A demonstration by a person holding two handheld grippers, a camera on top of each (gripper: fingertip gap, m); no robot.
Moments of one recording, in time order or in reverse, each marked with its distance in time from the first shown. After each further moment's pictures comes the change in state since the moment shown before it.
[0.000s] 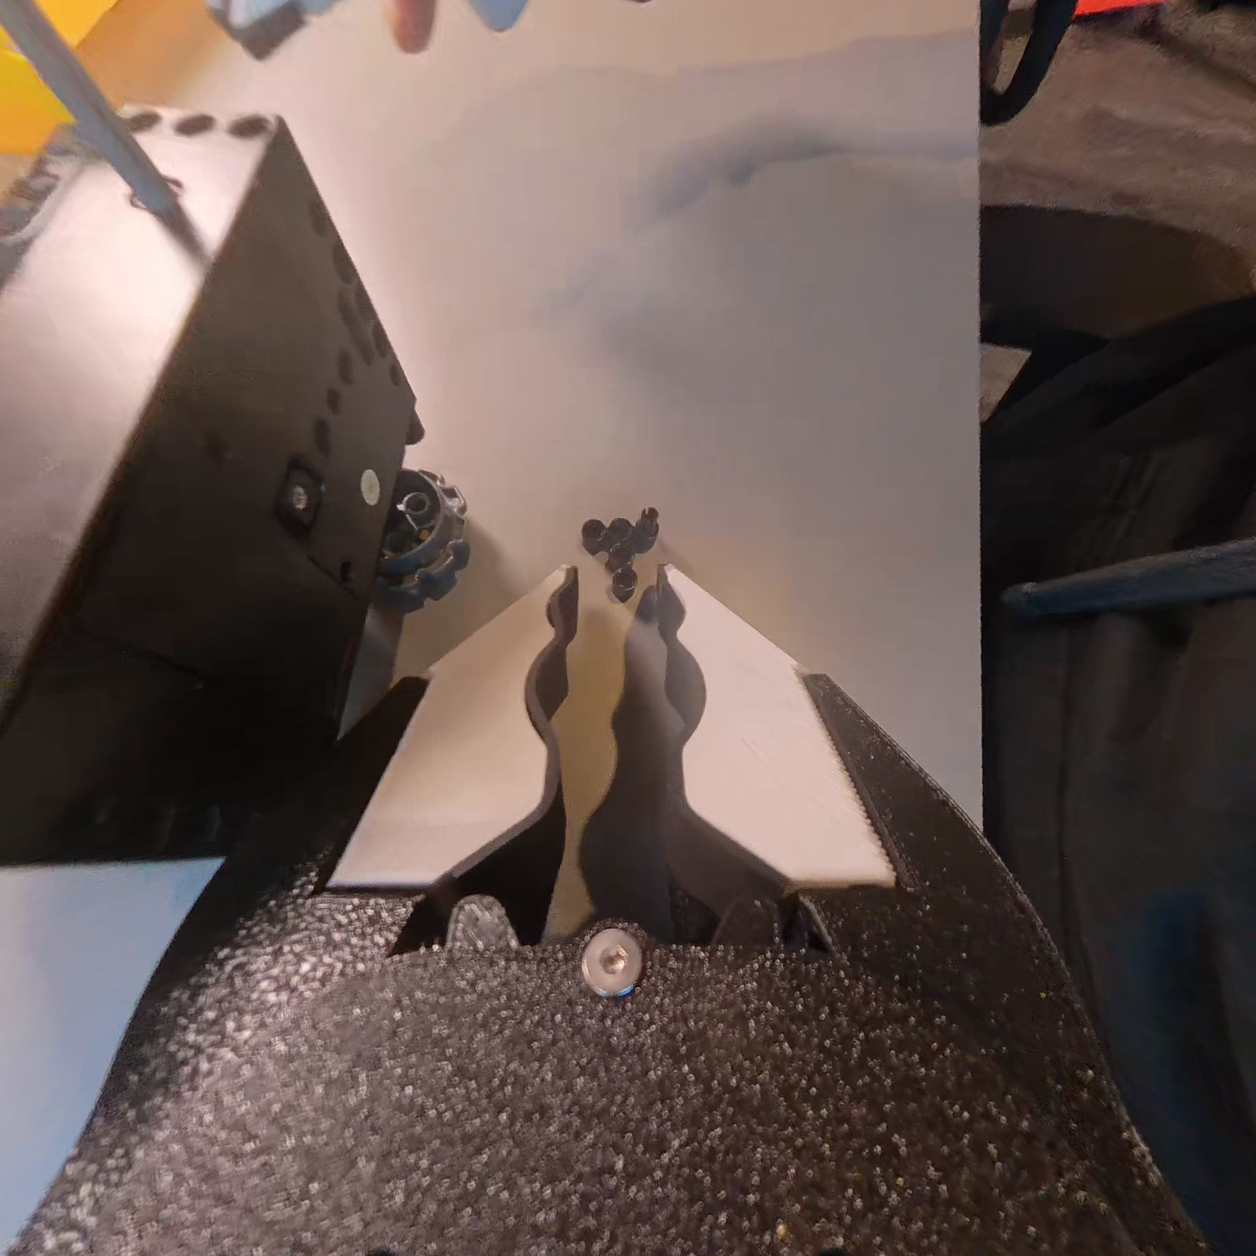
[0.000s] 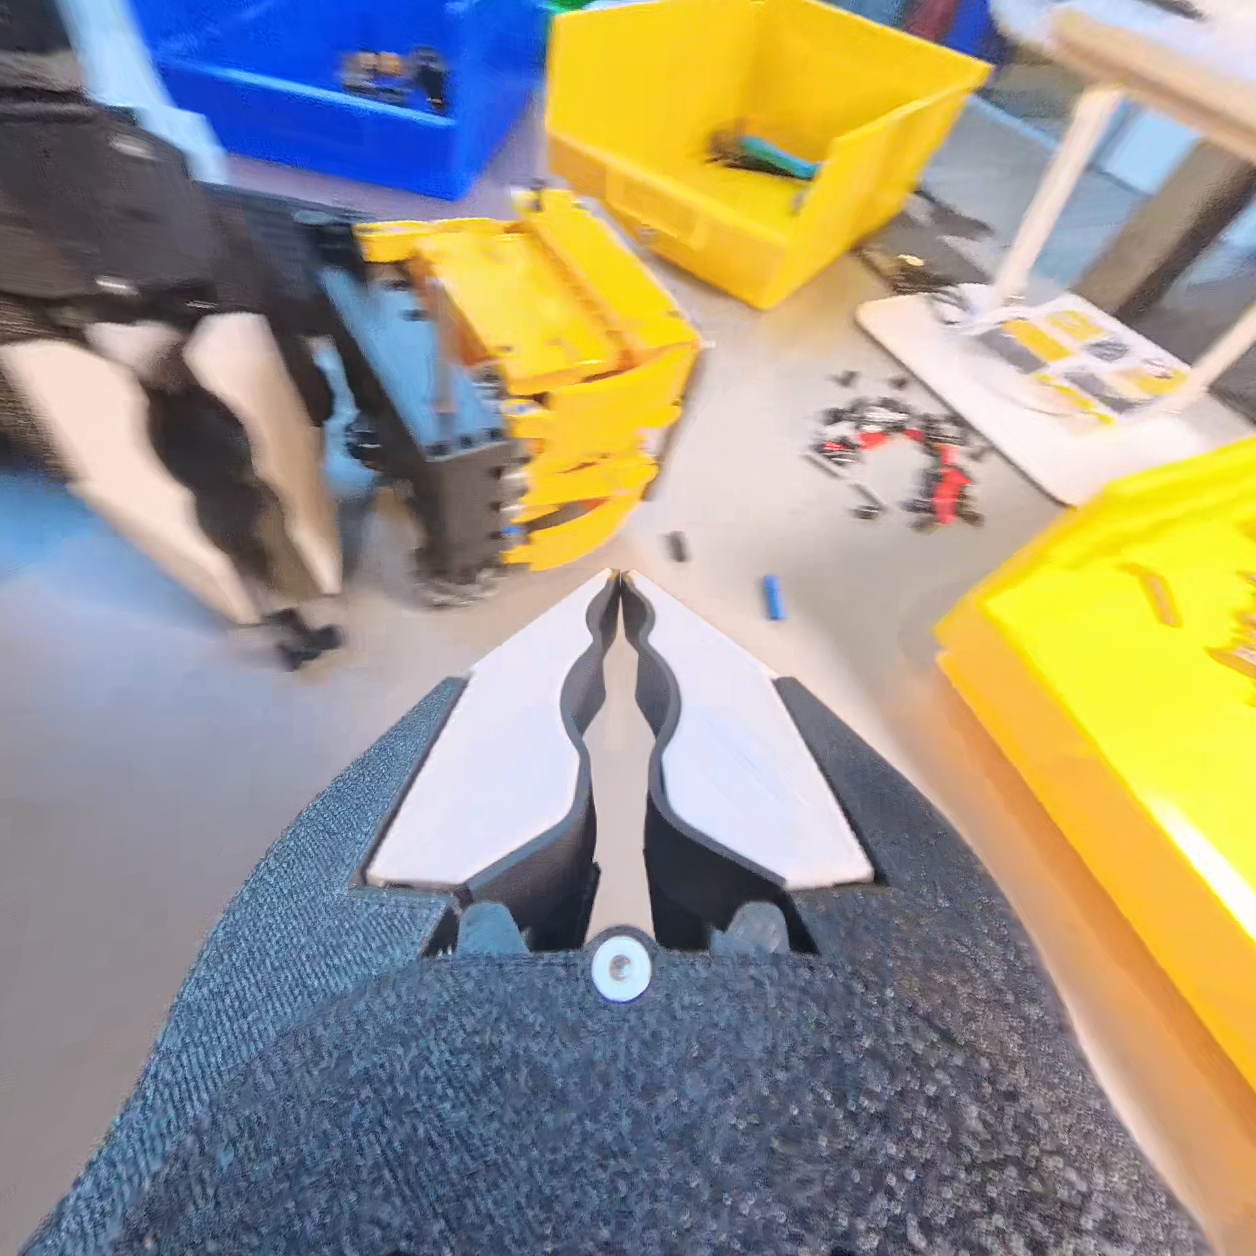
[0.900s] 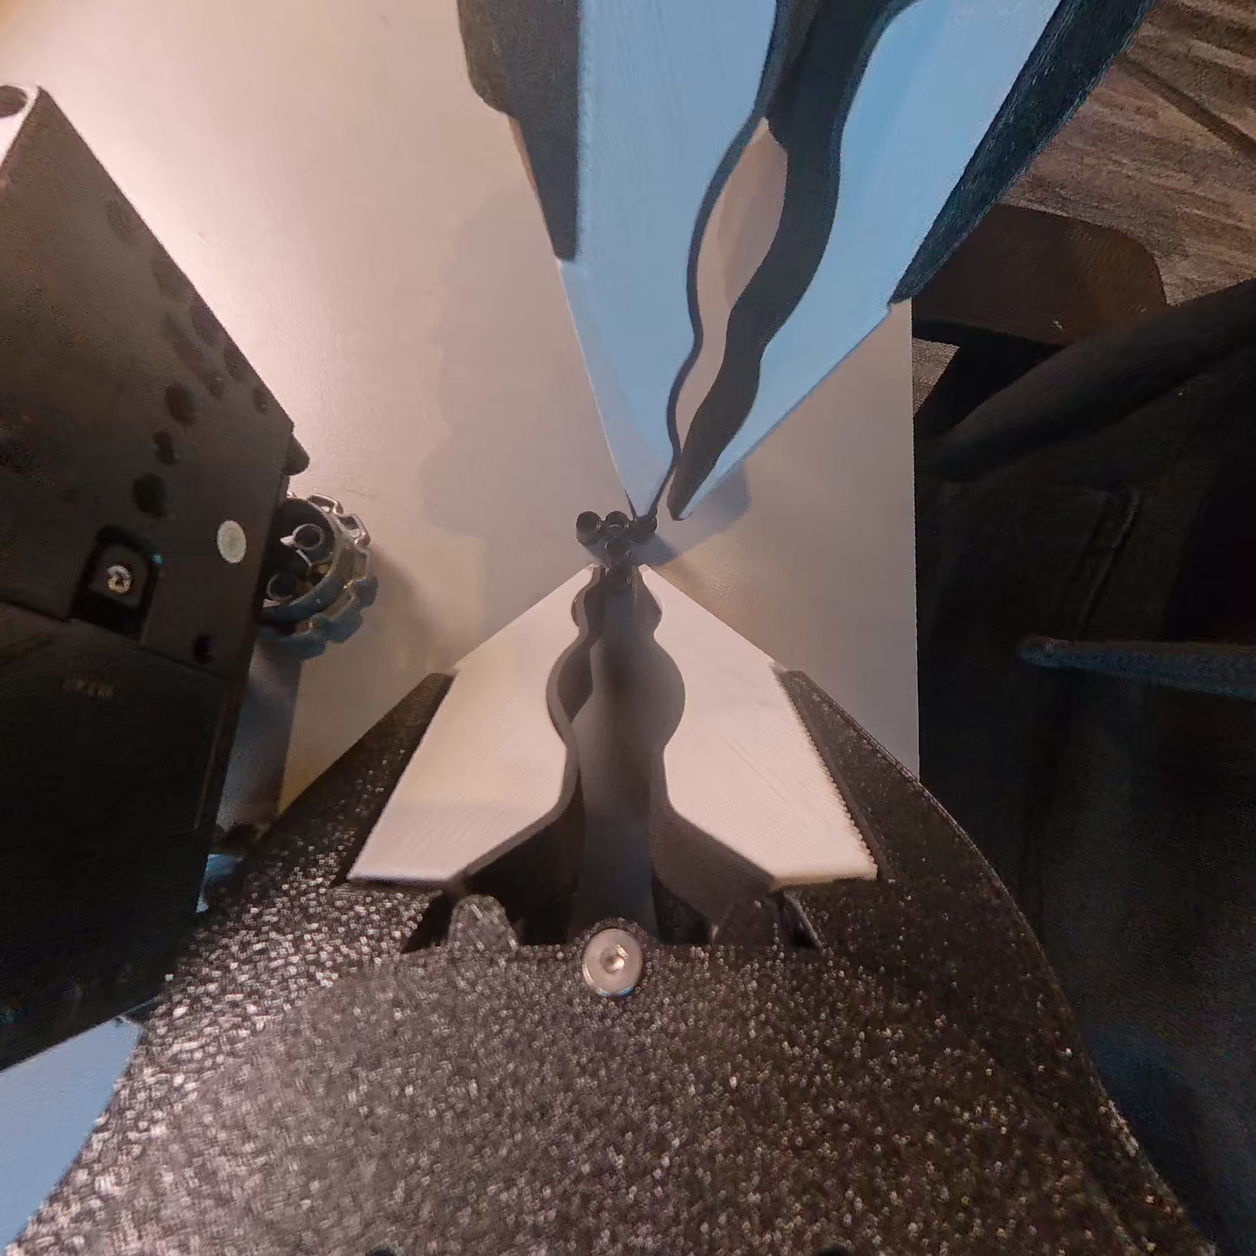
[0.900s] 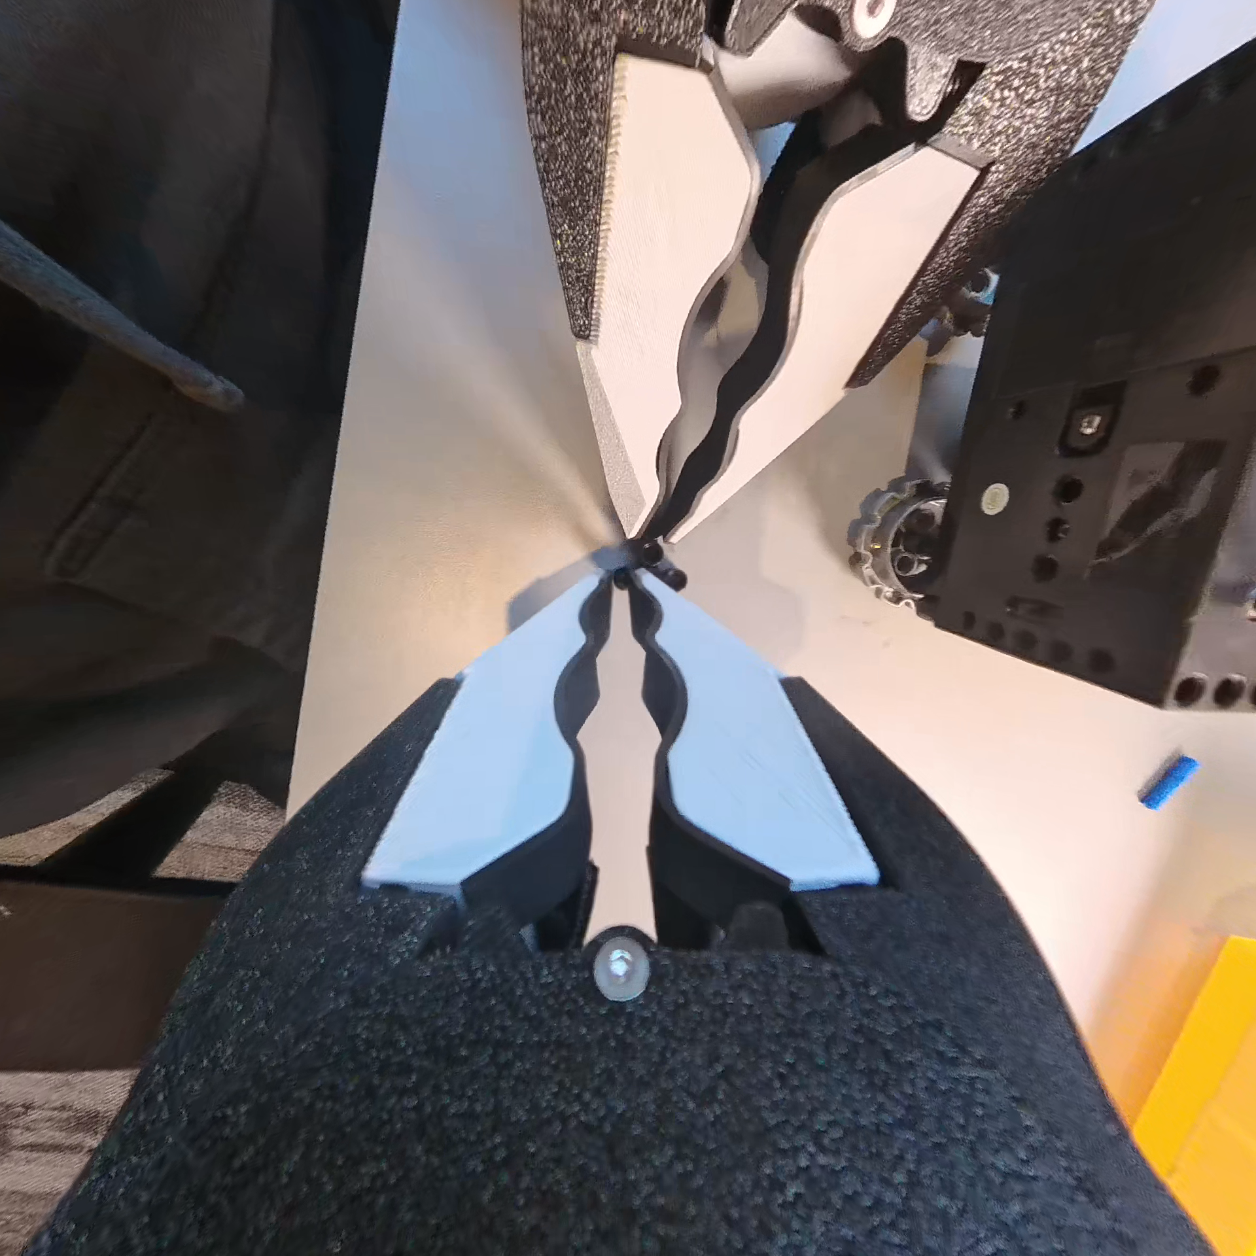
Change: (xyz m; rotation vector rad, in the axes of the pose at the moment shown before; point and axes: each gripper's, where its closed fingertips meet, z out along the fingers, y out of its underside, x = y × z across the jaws) left arm 0.021 0.001 0.016 -0.058 0.094 -0.020; right arm -0.143 0.048 0.004 -0.602 -0.497 -0.464
